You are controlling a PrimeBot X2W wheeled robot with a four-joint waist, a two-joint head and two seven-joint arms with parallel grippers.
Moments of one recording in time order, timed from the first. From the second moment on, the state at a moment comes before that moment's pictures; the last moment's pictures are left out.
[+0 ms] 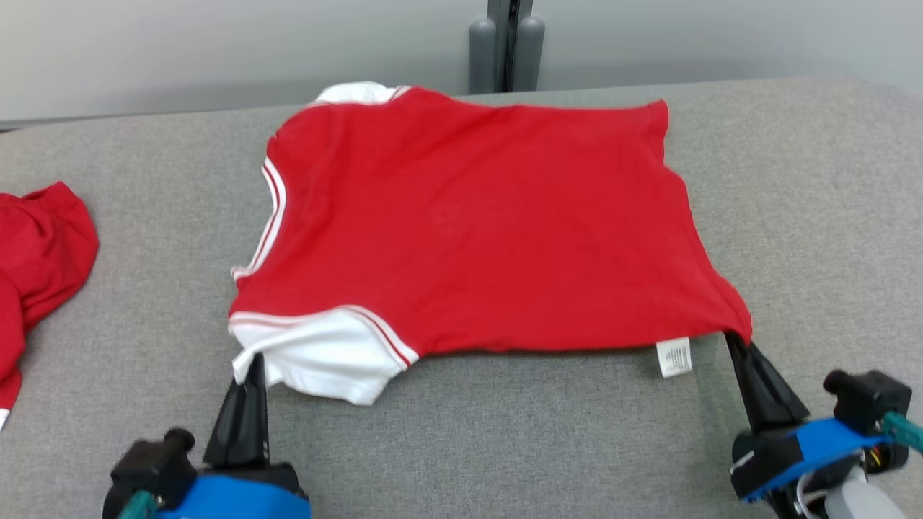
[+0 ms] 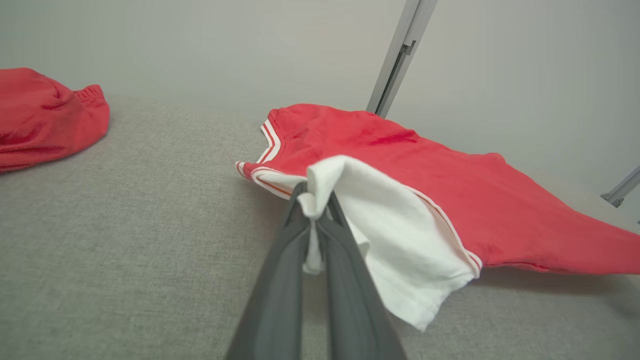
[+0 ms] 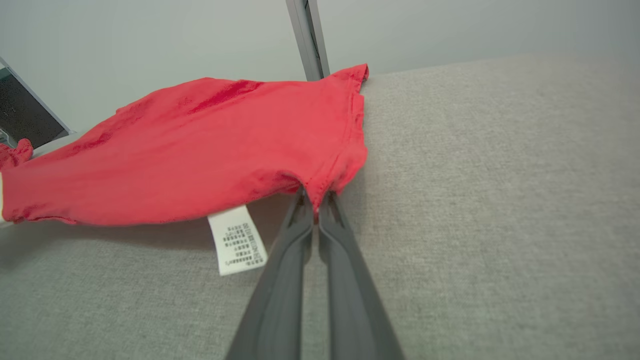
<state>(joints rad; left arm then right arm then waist) 0.00 0.23 -0.26 0.12 -0.50 0.04 -0.26 -0.18 -0.30 0.21 0.39 0.52 0.13 -0.26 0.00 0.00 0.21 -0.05</state>
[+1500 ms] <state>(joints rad) -0.11 0.29 -0.33 0.20 -0.50 -0.02 -0.20 -0.11 -0.27 0.13 0.27 0.47 0.13 -0.08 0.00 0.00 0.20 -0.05</state>
